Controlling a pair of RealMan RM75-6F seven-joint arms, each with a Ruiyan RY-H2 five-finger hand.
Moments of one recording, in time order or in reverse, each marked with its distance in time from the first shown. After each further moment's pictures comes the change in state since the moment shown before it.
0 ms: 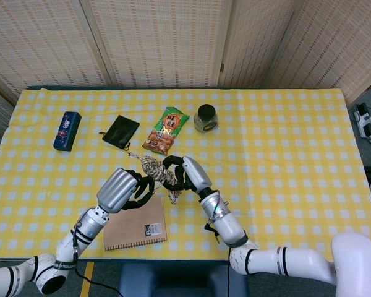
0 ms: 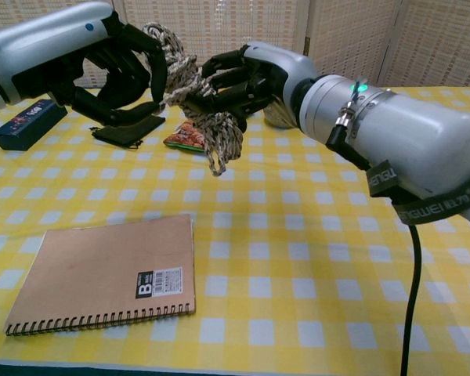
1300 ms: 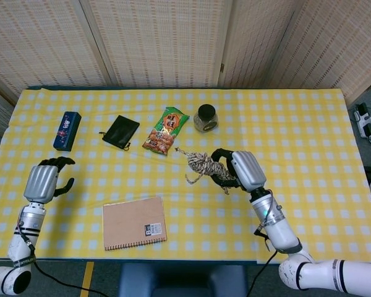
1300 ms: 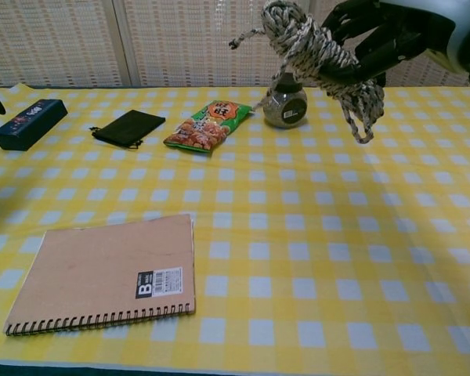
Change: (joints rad) left arm 0.237 0.020 0.016 0.398 -0.231 0.059 -0.026; right arm -0.197 0.370 -0.141 -0.214 -0.212 0.183 -0.135
